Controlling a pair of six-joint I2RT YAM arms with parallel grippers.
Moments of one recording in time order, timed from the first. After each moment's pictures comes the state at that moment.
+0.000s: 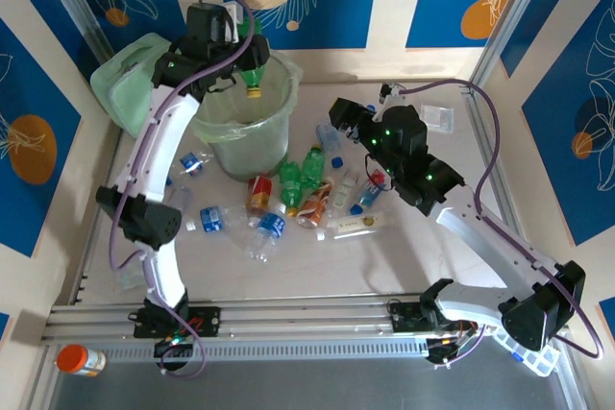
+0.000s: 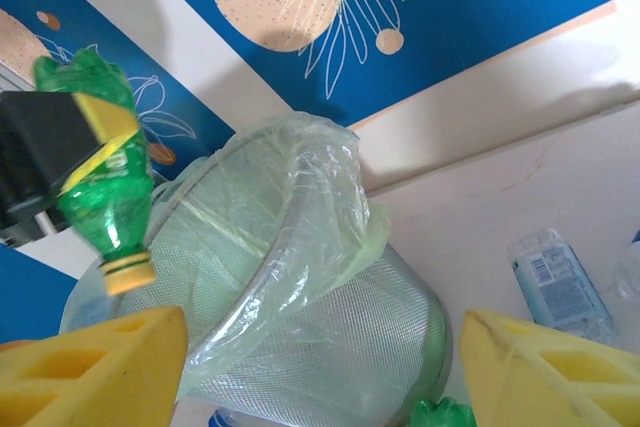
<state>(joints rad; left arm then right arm) -0.35 1.94 2.35 -0.89 0.06 -0.39 0.62 1.17 1.14 -0.17 0.20 0.74</state>
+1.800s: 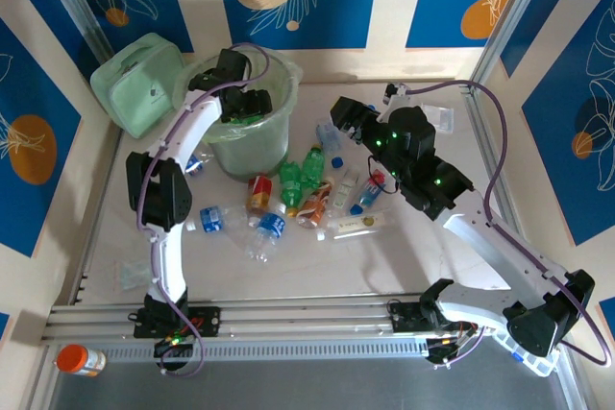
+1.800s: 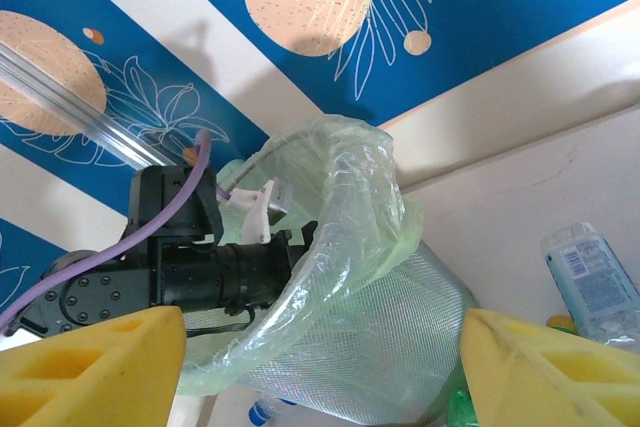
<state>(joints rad) -0.30 2.08 2.03 -0.90 0.04 -0.41 0.65 1.12 1.17 -0.20 0.19 0.77</state>
